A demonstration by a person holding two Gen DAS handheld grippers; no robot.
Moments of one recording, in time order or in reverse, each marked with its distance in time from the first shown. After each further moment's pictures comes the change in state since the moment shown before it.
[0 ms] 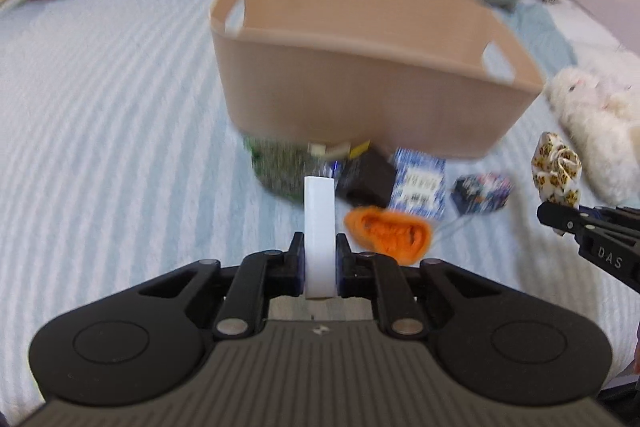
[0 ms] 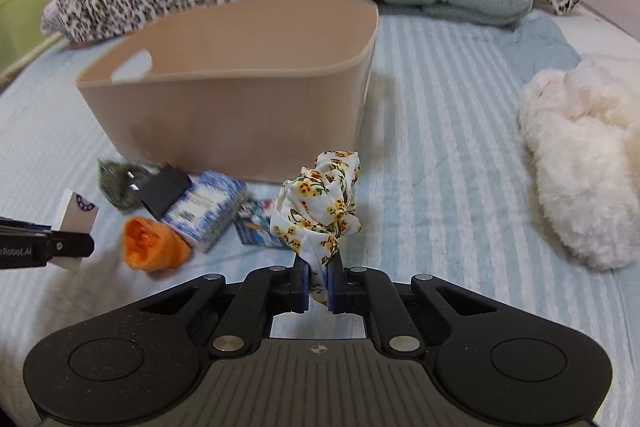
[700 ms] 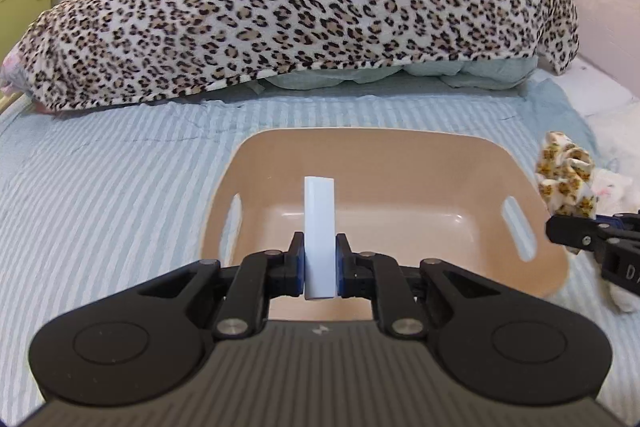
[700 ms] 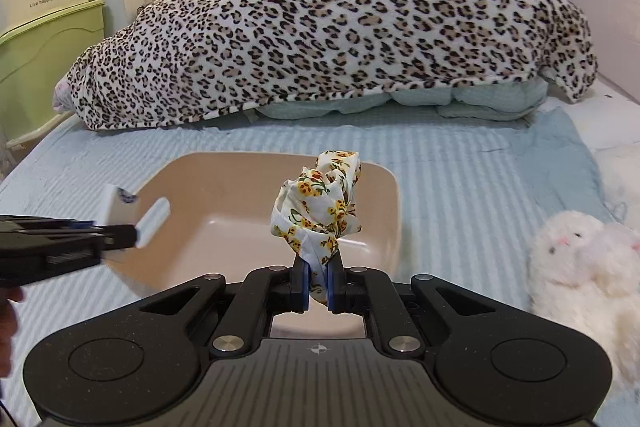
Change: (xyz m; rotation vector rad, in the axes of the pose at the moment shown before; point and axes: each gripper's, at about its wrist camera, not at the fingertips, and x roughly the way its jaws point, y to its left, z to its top) left arm 0.027 -0.022 0.122 0.079 -0.205 0.086; right arm -0.013 0.009 0.127 0.012 -0.172 0.048
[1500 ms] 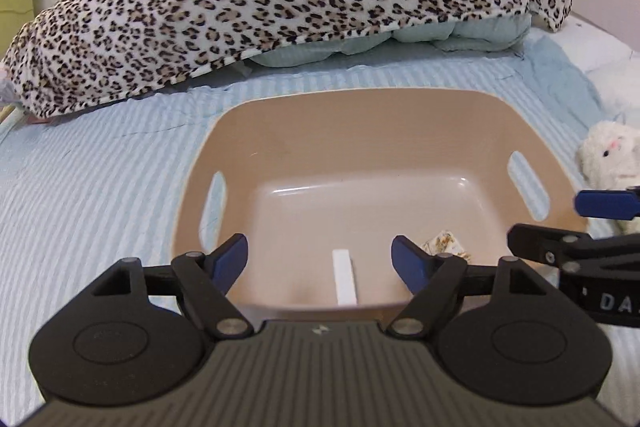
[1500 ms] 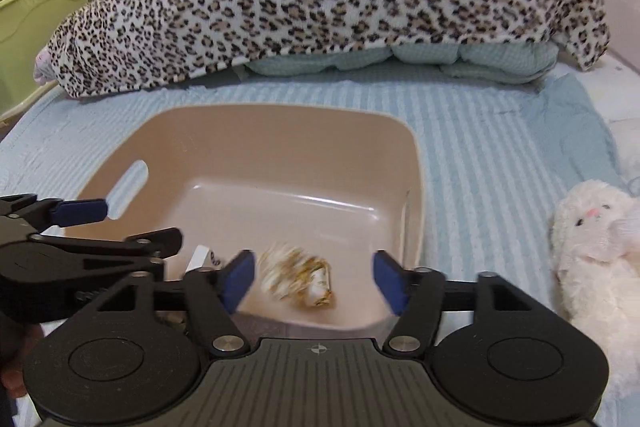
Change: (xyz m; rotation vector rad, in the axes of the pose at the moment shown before) left arm 0.015 -0.013 -0.027 0.077 0.032 0.014; right arm 0.039 0.007 -0.019 0.002 0.097 -0.042
